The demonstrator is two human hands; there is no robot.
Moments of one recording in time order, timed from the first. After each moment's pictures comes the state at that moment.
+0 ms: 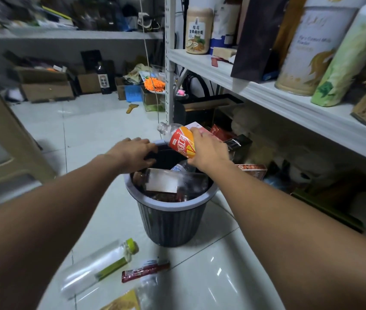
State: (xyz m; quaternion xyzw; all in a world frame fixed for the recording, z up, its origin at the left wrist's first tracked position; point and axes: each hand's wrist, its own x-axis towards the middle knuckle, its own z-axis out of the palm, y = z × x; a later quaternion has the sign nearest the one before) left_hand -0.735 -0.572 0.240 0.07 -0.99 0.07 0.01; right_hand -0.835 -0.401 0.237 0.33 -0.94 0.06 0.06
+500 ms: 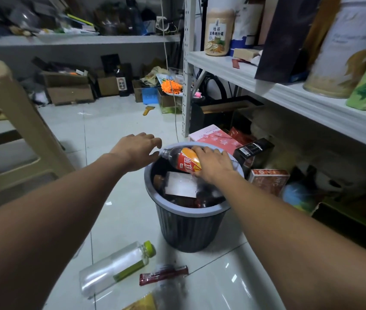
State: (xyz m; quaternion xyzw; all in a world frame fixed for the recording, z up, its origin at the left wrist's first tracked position) left_hand -0.716 -0.599 0.251 0.12 -0.99 0.07 0.06; right_hand -0.839 -0.436 0.202 0.40 -0.92 0.00 0.02
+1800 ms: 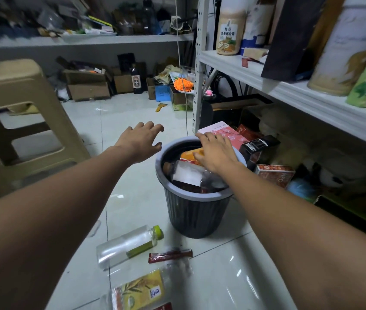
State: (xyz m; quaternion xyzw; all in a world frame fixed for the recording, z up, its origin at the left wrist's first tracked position) left_hand -0.679 -0.584 0.264 0.20 -0.98 0.04 0.08; right_hand -0.809 -0.426 0.226 0.42 -0.90 0.06 0.07
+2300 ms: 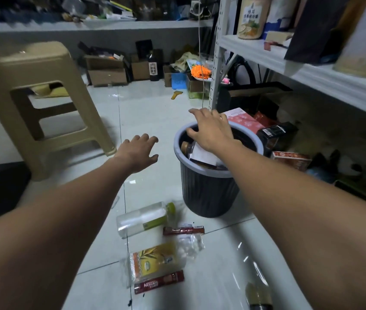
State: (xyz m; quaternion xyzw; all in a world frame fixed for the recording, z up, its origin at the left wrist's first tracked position) left_hand -0.601 -0.589 0.202 0.27 -0.96 0.03 0.01; right_hand -0.749 -0.452 0.243 0.46 -0.88 0.10 0.11
